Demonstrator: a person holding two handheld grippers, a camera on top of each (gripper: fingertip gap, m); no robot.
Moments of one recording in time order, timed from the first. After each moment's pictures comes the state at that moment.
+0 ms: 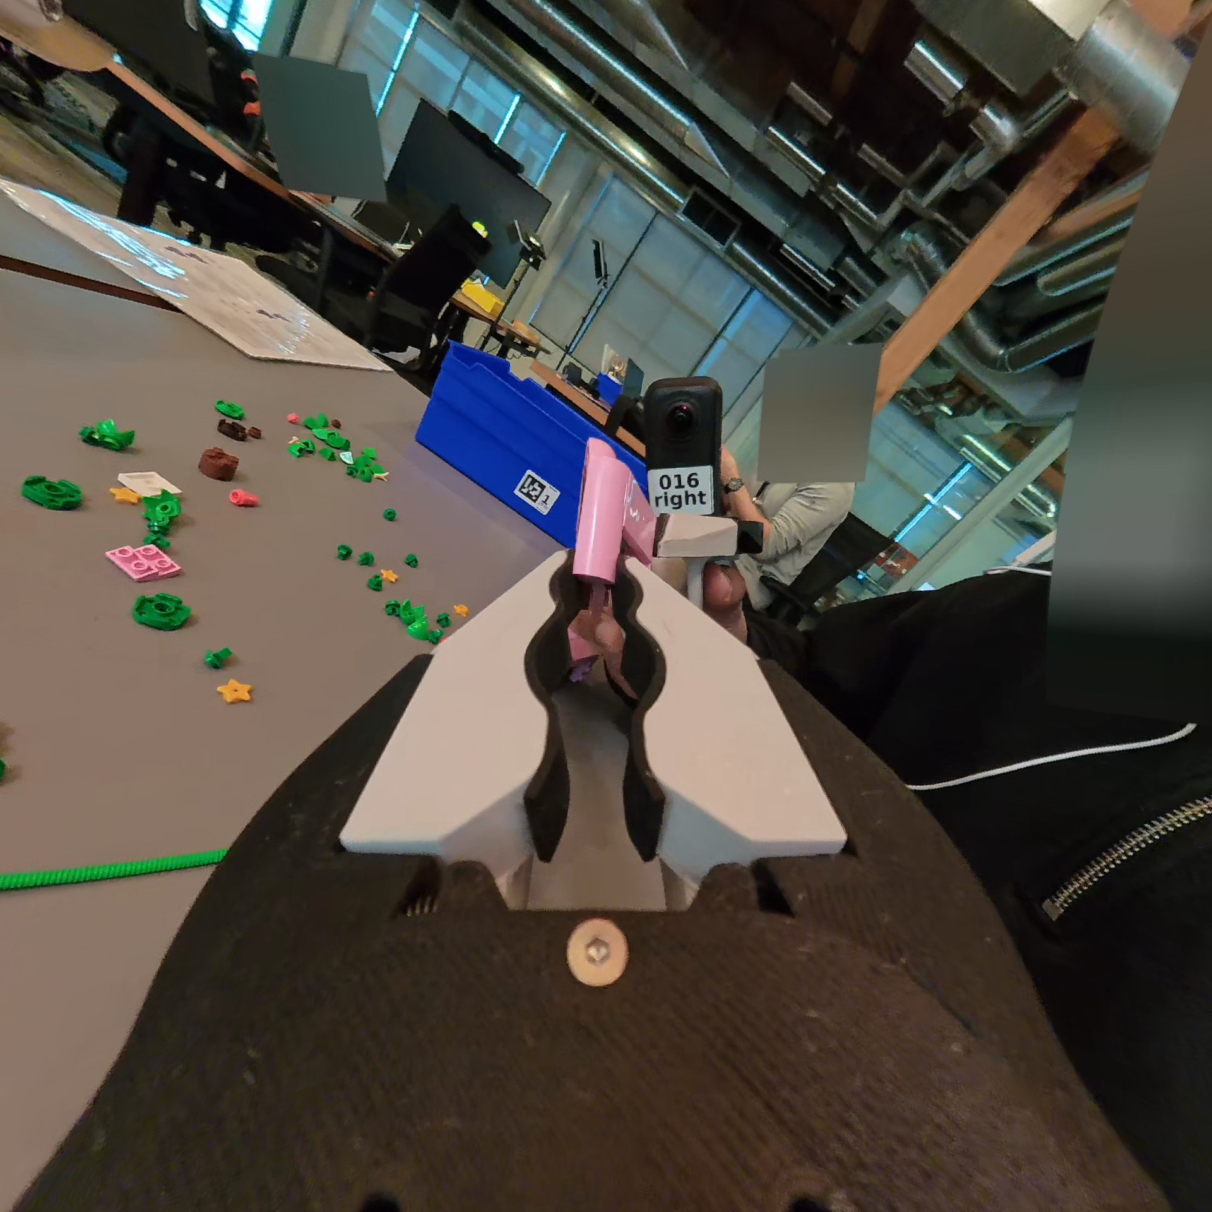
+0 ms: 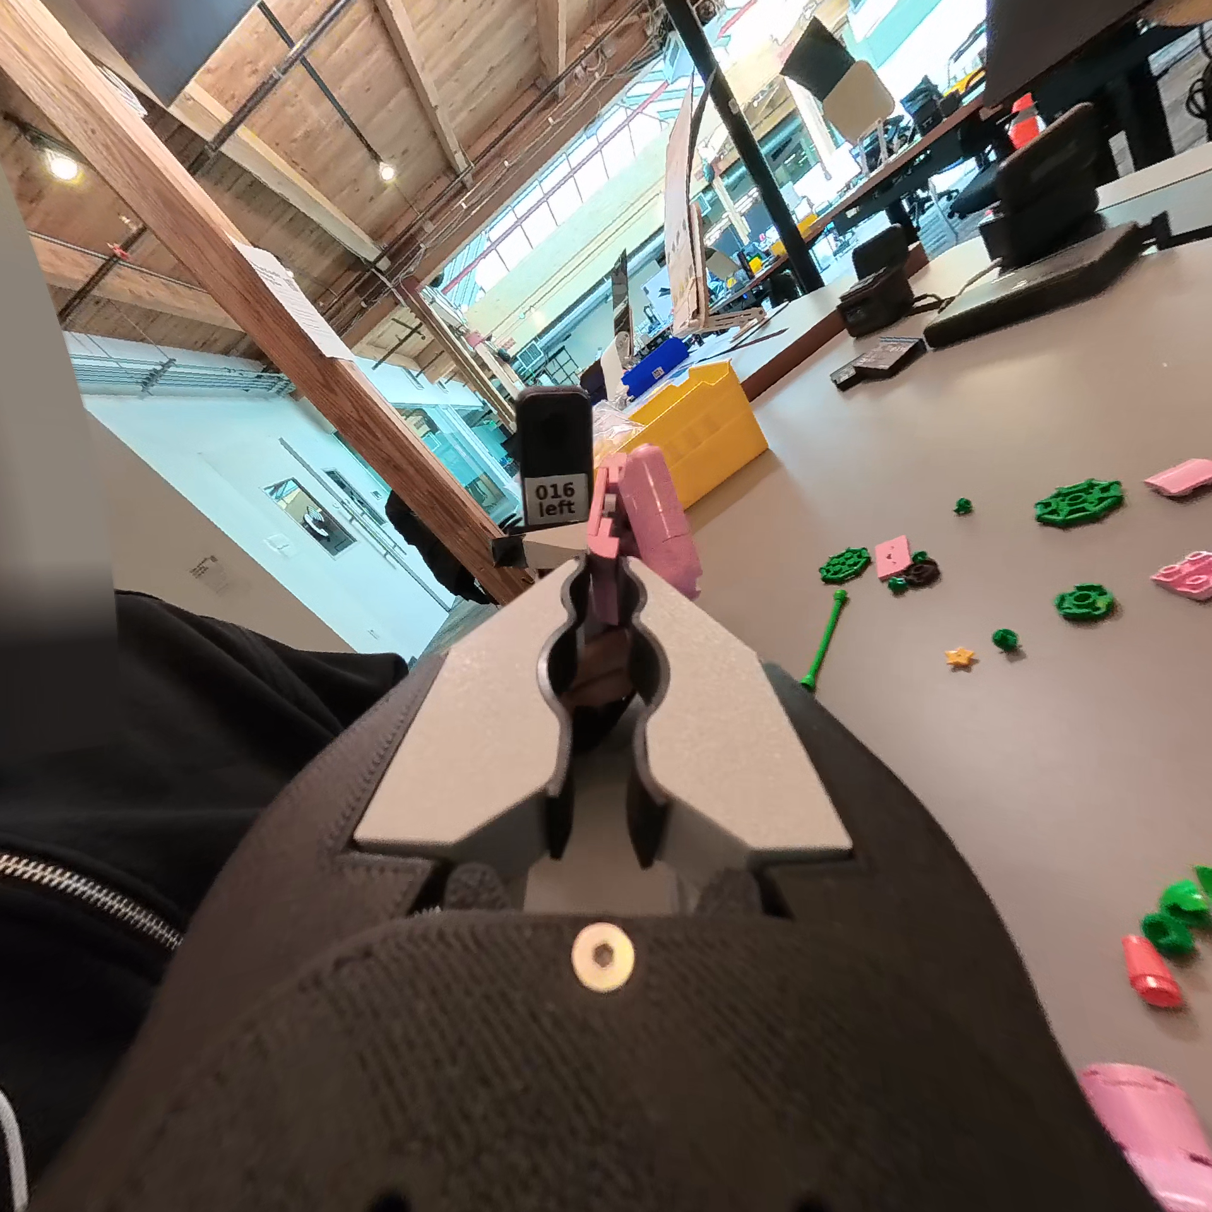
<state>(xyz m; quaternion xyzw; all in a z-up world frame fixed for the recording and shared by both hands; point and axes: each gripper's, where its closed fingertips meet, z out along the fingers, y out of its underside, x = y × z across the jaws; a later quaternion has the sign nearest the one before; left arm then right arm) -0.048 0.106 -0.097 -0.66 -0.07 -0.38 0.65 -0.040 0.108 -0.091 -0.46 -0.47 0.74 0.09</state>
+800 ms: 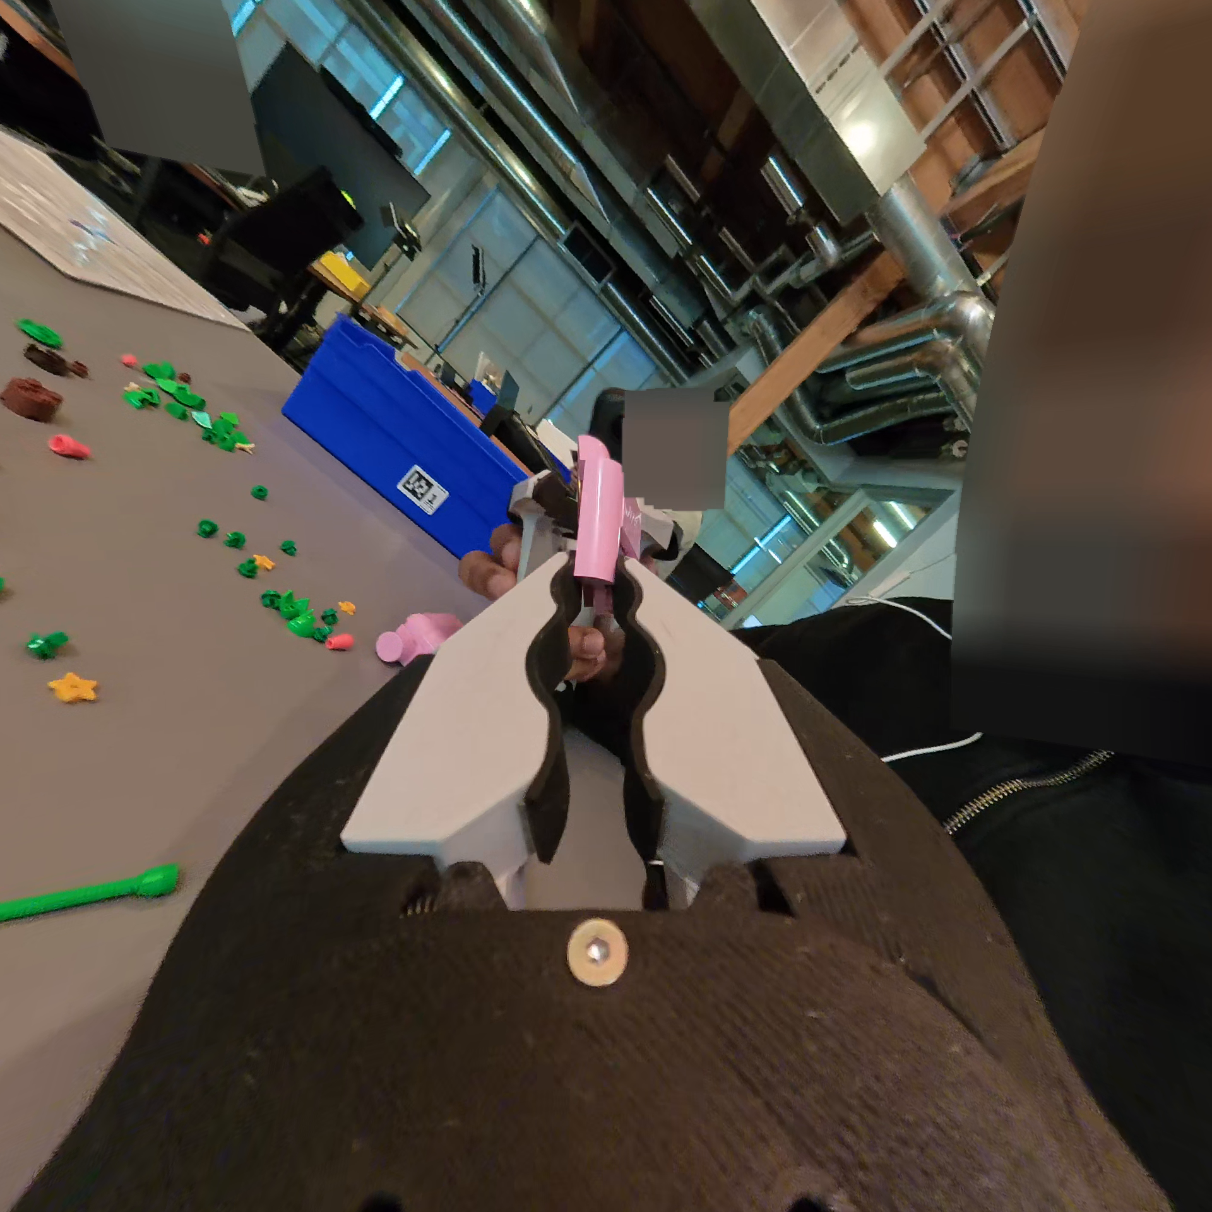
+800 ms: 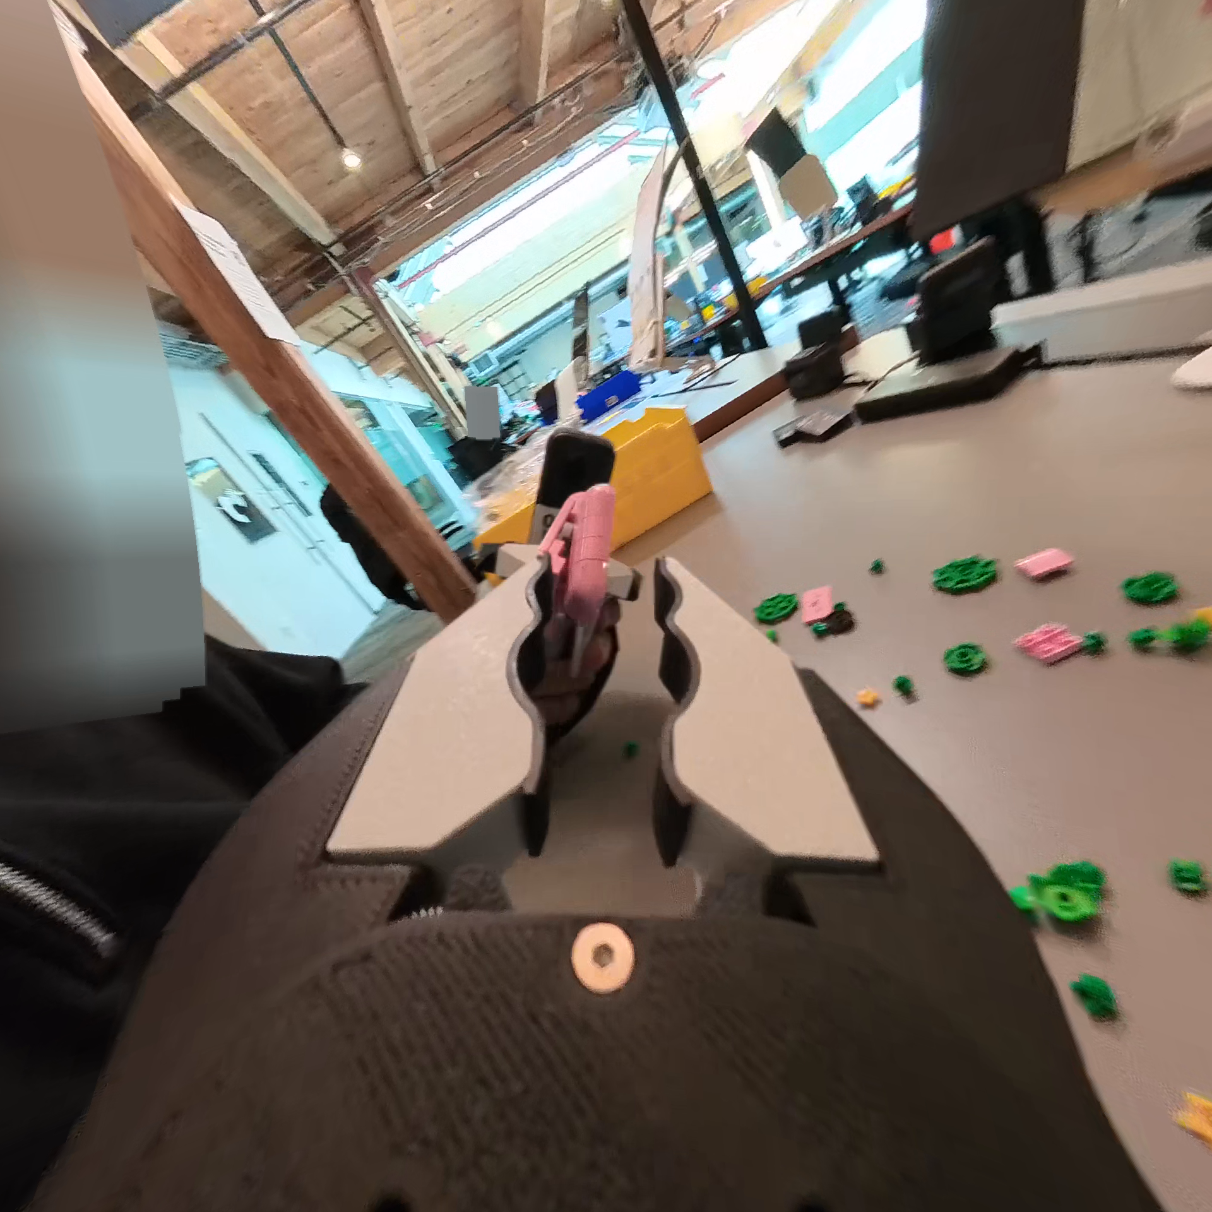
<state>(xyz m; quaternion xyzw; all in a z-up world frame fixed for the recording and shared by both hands) -0.043 0.101 -0.088 -0.59 -0.07 -0.51 0.62 -0.040 0.127 -0.082 -0.45 -0.49 0.73 0.16</state>
